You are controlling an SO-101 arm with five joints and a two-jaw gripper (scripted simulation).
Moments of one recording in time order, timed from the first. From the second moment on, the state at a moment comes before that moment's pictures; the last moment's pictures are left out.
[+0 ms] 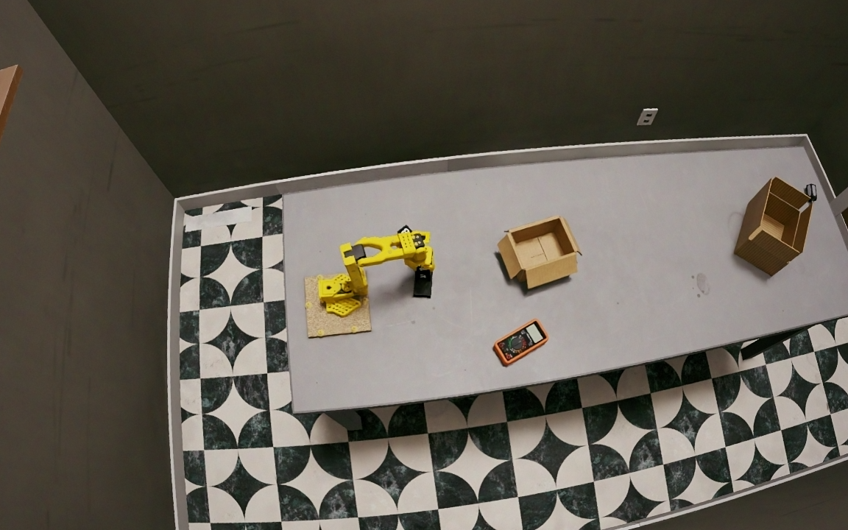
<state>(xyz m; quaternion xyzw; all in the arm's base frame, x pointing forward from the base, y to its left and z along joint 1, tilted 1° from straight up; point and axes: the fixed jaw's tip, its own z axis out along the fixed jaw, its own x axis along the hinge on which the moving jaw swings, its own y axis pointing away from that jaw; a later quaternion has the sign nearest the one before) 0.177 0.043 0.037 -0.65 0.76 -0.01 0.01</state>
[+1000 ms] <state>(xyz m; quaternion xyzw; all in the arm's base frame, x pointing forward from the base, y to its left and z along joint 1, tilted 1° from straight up) 0.176 0.043 0.025 -0.65 0.76 0.00 0.01</state>
